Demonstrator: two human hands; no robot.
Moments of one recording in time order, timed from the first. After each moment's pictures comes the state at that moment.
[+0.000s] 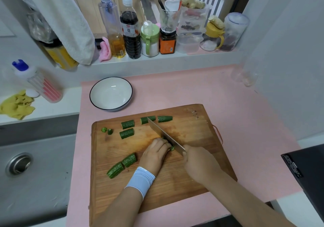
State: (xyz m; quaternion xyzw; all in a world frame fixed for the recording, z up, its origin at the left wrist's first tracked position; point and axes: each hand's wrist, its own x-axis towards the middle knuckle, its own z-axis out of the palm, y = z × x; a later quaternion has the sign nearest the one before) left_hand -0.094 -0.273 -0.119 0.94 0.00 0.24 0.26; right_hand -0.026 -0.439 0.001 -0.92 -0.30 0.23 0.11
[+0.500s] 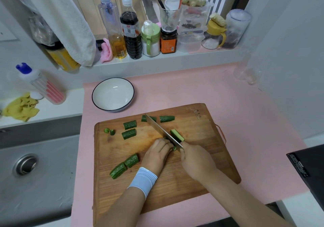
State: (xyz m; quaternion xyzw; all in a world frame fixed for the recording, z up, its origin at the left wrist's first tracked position) left_hand -0.094 -0.273 -0.123 0.94 0.01 0.22 0.27; right_hand -0.024 -0.426 -0.016 -0.92 -0.31 0.20 0.14
